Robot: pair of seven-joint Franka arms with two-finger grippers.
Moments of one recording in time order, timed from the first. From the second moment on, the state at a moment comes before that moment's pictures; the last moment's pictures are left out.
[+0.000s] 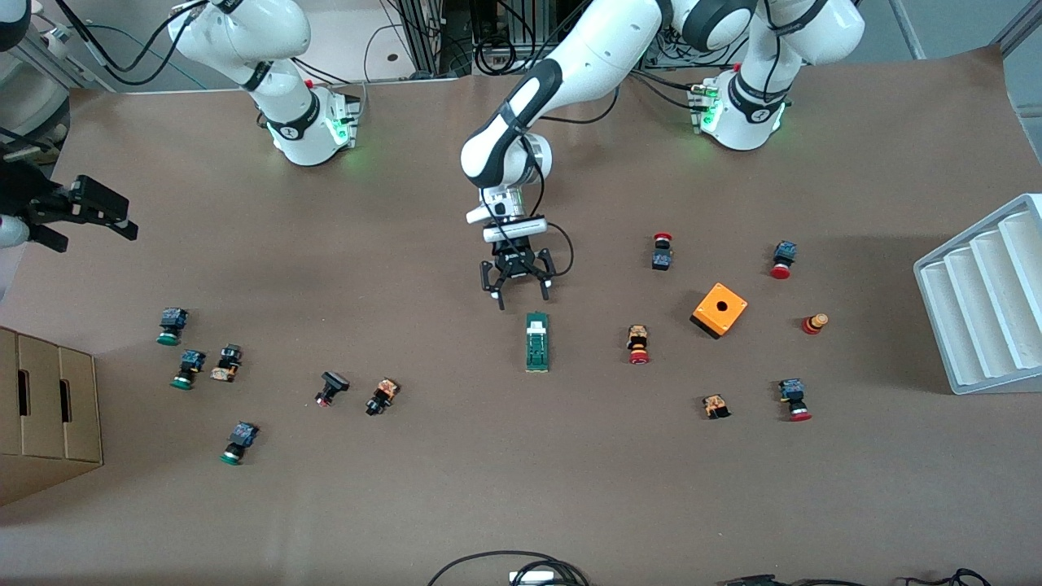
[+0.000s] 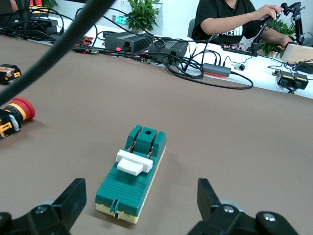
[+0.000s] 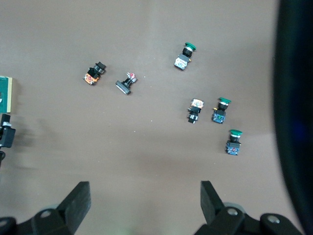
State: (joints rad) left arm -1.10 0.80 -0.06 -1.71 1.51 1.99 -2.61; right arm -0.01 -0.10 -0.06 -1.63 0.05 1.54 -0.18
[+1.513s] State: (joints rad) left arm -1.07 0.34 -0.05 -1.72 1.06 1.99 -2.05; right arm -0.08 -0.15 -0.05 -1.69 0.05 1.57 -0.31
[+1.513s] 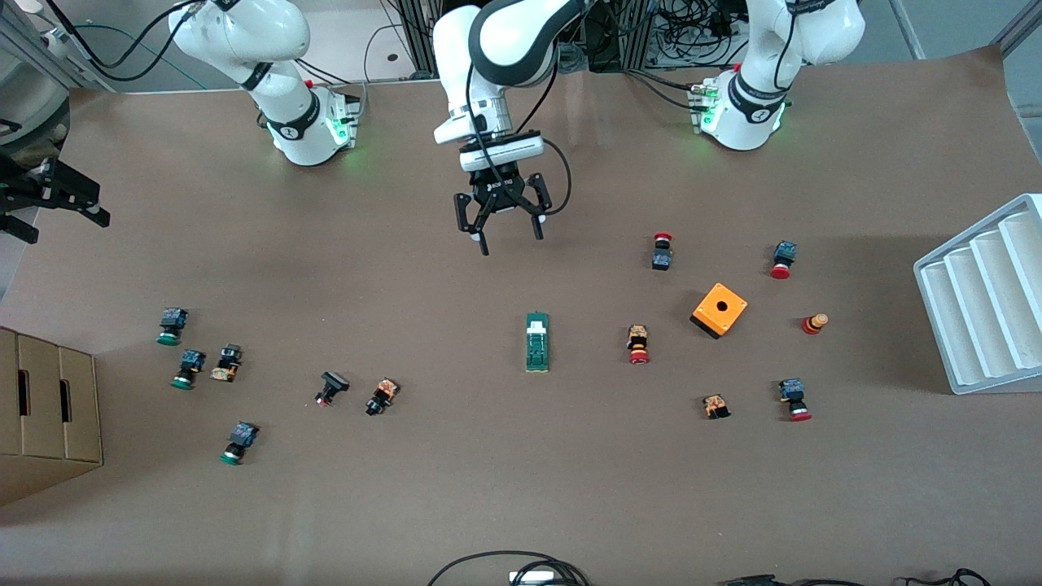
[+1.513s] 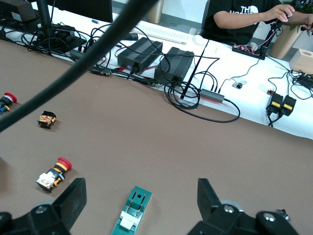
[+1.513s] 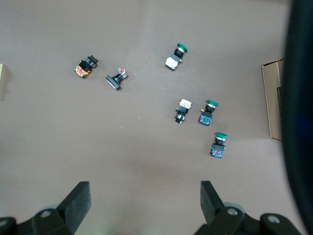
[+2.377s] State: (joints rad) left arm -0.90 0.12 -0.05 -1.72 0.78 2.00 -1.56; right arm -0.08 -0.14 -0.05 -1.68 0.05 1.58 -0.31
